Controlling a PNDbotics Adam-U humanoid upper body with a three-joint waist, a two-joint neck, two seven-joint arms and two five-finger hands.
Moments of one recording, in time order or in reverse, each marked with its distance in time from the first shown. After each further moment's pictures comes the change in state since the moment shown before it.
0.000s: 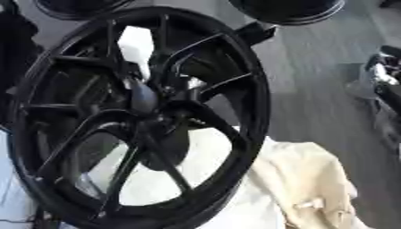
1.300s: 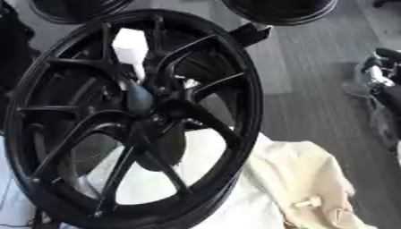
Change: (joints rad) left arm -0.438 0.632 -0.214 -0.137 0.029 -0.012 -0.304; right arm 0.016 -0.009 0.010 0.006 0.000 0.003 0.011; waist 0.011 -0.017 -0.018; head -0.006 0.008
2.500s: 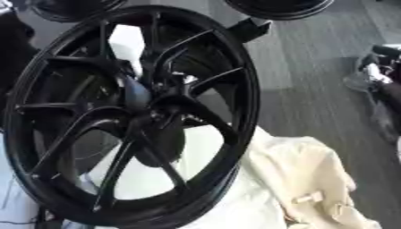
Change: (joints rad) left arm -0.324 0.114 -0.335 -0.006 -0.168 0.359 -0.712; right arm 0.003 -0.012 0.021 0.007 0.005 0.009 0.017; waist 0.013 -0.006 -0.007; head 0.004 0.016
